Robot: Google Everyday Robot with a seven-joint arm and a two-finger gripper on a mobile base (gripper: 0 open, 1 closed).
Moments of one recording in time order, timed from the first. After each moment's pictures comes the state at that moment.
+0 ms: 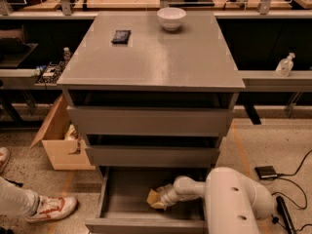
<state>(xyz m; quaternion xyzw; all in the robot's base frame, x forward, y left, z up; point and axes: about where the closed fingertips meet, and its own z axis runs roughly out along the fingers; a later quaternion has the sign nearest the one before) 0.585 -0.012 0.106 -0.54 0.79 0.21 0.22</state>
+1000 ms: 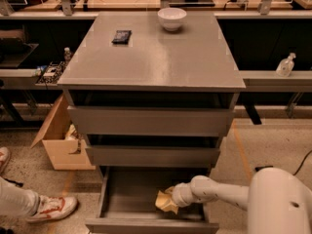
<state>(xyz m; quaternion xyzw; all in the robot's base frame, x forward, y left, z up) 0.560 -0.050 0.210 -0.57 0.75 0.19 0.27</state>
